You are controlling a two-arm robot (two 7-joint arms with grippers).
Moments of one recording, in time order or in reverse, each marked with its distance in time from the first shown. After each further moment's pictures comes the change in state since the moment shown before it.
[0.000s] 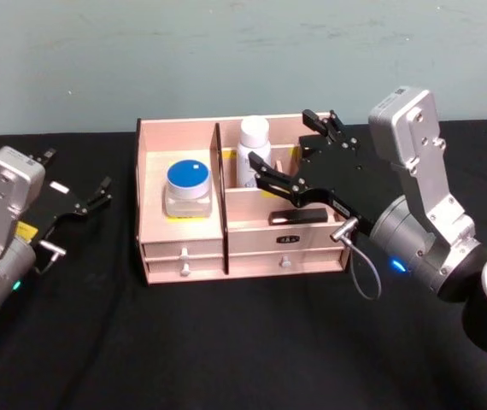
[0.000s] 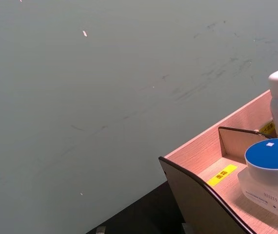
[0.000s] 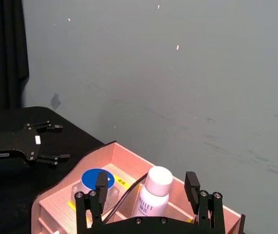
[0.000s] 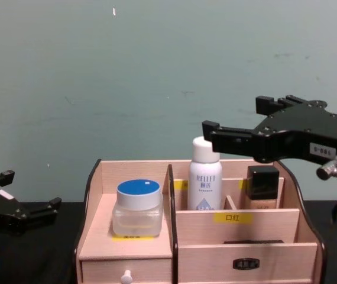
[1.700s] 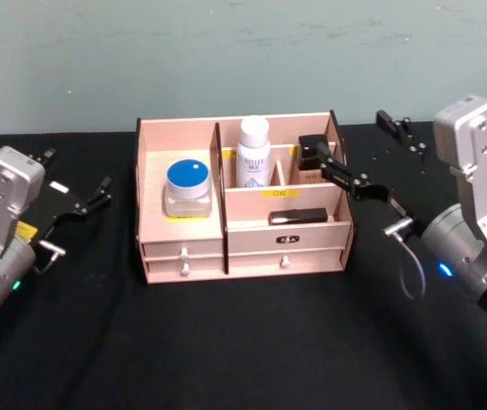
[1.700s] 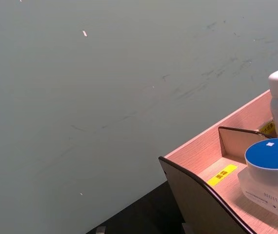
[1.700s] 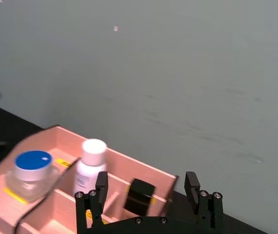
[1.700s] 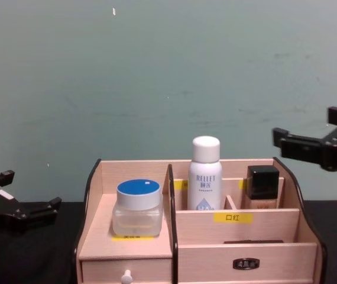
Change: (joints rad) left arm 0.000 0.000 0.000 0.000 0.000 0.000 0.000; right arm -0.083 -0.019 0.125 0.006 -0.029 -0.034 -0.080
